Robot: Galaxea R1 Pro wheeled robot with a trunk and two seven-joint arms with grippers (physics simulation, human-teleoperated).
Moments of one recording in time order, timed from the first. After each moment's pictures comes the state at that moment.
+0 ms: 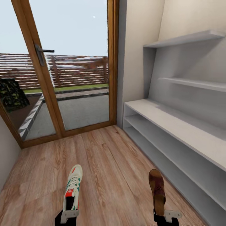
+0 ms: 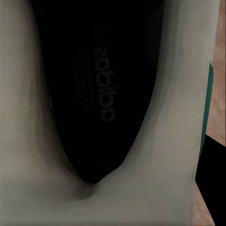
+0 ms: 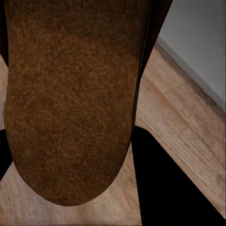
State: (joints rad) left arm -0.27 -0.03 0.18 -0.32 -0.16 -0.52 0.02; right arm -0.39 -0.04 -0.07 -0.08 0.06 -0.59 -0.15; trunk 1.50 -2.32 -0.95
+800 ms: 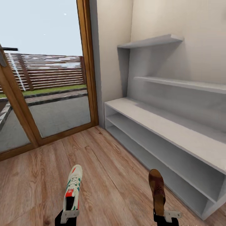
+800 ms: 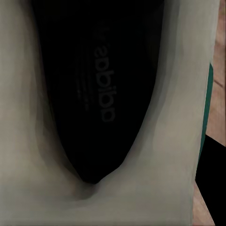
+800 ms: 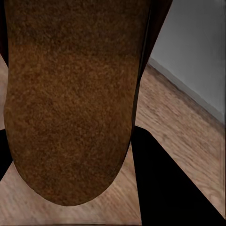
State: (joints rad) left arm -0.27 -0.03 0.18 -0.32 -0.16 -0.52 0.02; right arm -0.39 -0.04 -0.07 -0.08 0.07 -0.59 -0.15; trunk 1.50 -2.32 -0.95
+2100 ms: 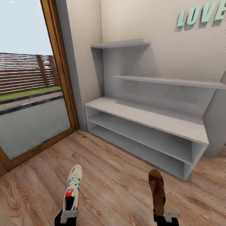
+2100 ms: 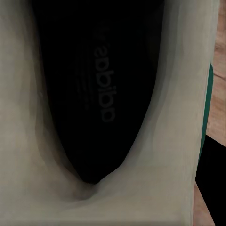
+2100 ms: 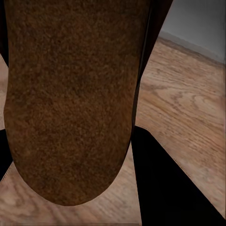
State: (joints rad) left arm -0.27 -0.03 0.18 -0.32 -0.16 -0.52 0.02; right arm -0.39 -0.04 -0.07 -0.08 0.07 -0.59 -0.15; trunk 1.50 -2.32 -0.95
